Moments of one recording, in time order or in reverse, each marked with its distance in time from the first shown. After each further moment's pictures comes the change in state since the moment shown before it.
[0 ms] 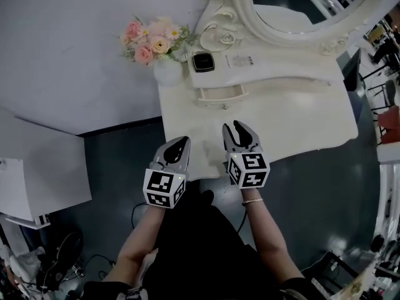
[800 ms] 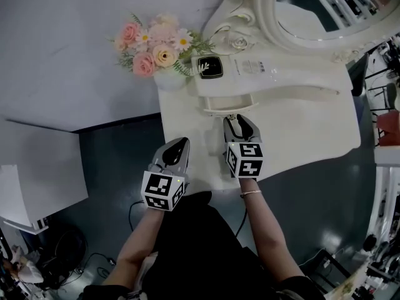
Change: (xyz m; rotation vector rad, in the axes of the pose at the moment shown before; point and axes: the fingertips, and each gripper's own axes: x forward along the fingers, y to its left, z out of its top) left arm 0.034 0.039 -0.010 -0.074 0.038 -0.003; right arm 0.080 -0.028 -0.016 -0.031 0.145 -0.078
